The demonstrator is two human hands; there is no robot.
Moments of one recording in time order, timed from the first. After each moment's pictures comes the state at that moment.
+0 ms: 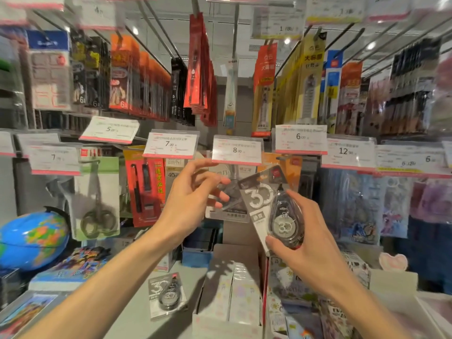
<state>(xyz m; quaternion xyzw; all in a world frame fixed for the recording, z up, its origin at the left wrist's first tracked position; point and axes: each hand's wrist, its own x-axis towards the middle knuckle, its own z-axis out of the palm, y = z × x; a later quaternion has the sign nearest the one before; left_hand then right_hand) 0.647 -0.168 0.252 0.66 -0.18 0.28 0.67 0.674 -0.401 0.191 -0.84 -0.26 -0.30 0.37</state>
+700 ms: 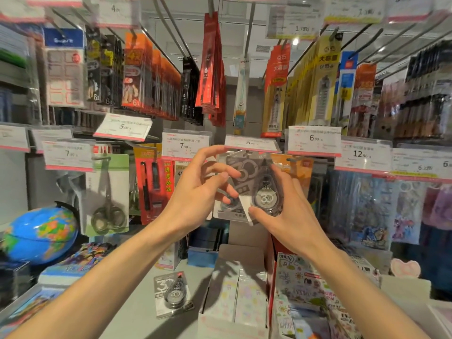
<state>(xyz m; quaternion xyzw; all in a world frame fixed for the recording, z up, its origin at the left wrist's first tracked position) 0.645 -0.155 0.261 0.69 -0.24 0.29 0.62 0.702 -0.352 0.231 -0.84 -0.28 -0.30 0.36</state>
